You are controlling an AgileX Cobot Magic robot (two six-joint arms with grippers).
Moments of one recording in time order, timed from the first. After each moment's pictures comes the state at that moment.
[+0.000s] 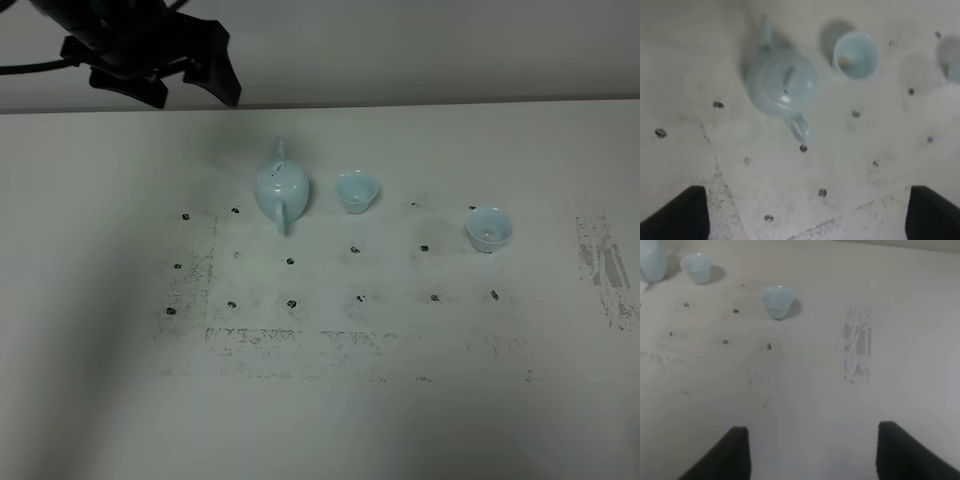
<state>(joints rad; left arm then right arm) -0.26 2.01 -2.01 -0.29 1.19 0.11 0.01 -0.01 -0.52 0.08 1.12 -0.14</state>
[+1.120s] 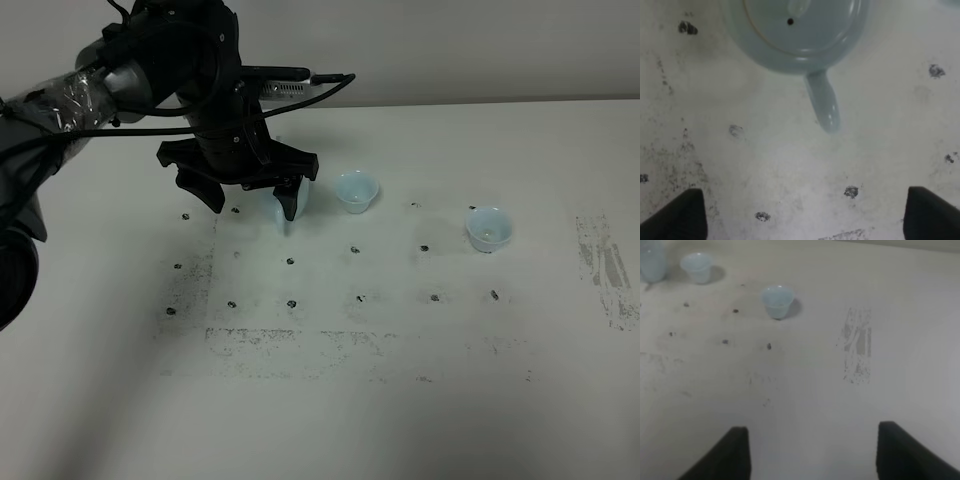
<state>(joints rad) -0.43 2.26 -2.00 -0.07 1.19 -0.16 0.01 -0.01 -0.52 0.08 1.12 -0.14</state>
